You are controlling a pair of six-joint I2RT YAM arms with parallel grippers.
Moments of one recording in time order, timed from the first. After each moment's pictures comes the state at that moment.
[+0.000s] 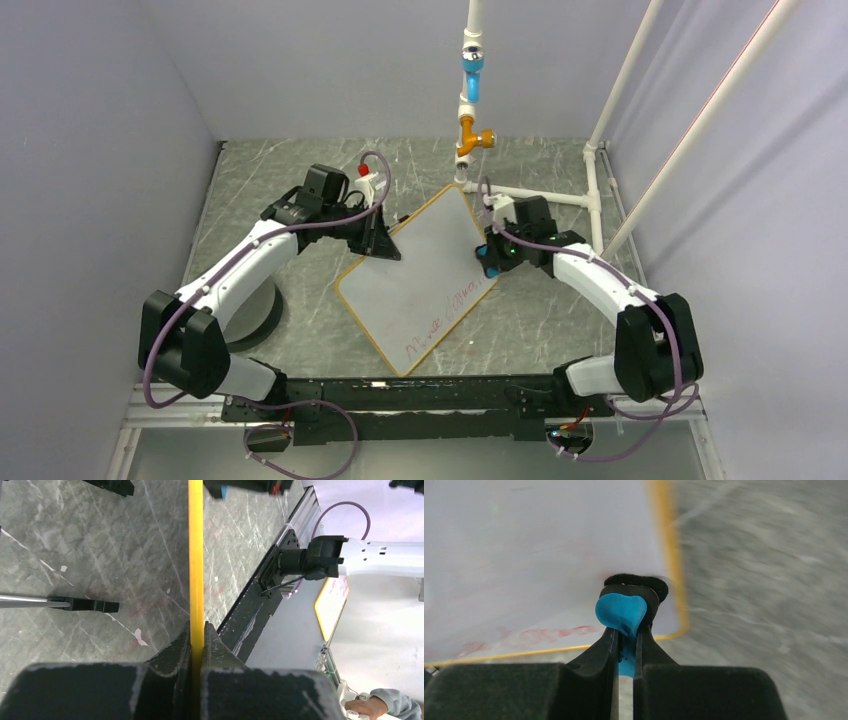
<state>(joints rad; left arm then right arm) -0.43 1.41 1.15 -0.54 0.77 -0.29 0.38 1.35 0.82 -0.35 -0.34 -0.10</state>
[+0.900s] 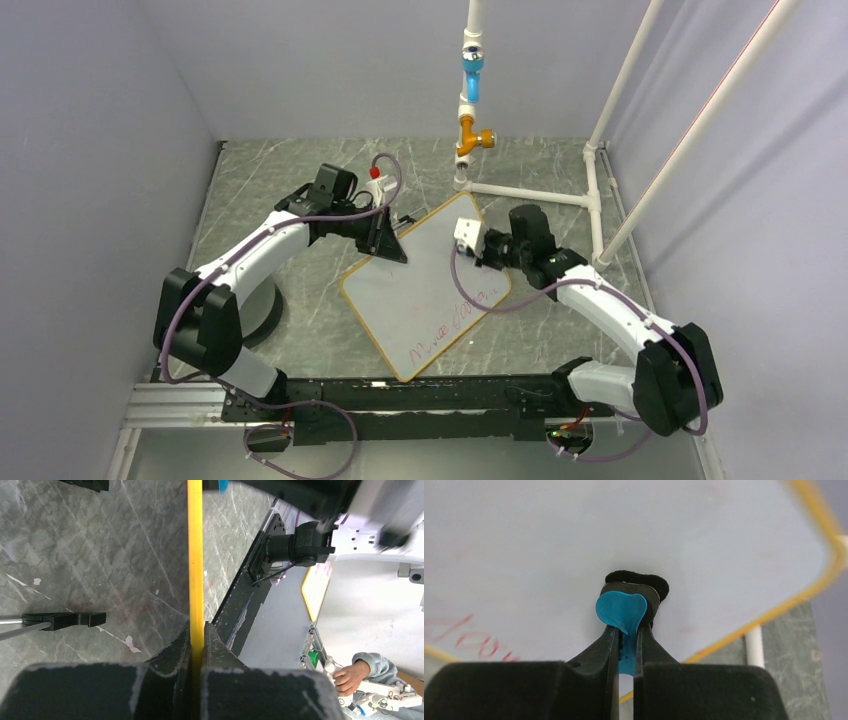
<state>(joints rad) -0.44 1.51 1.17 -0.52 0.89 -0.25 0.45 1.22 0.77 -0.12 -0.40 -0.77</state>
